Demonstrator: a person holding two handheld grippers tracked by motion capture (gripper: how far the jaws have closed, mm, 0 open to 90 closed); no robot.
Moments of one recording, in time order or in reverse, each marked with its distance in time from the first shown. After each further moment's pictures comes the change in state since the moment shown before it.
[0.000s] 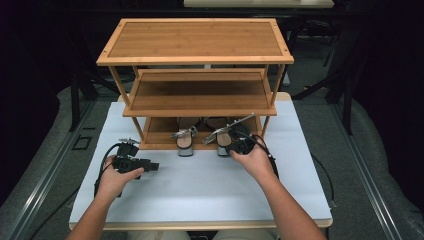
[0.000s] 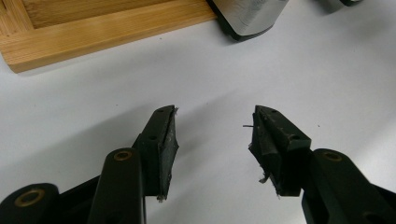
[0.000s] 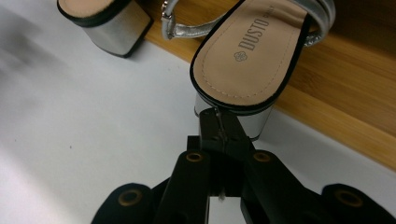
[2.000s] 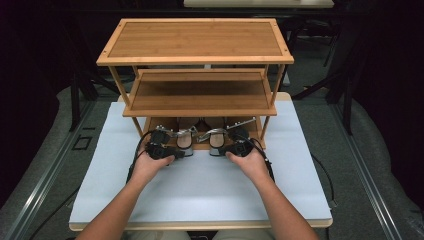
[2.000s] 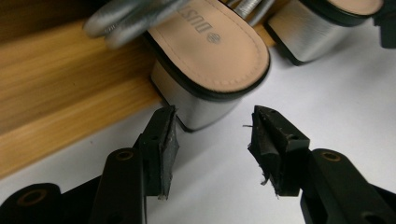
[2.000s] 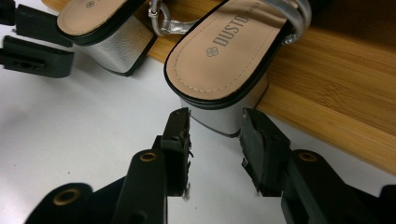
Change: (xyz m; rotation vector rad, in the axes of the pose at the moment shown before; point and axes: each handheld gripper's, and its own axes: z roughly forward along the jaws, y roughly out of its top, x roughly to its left) left arm -0.046 0.057 0.066 -0.007 0.072 0.100; right arm -0.009 -0.009 0.023 -0.084 0.066 0.038
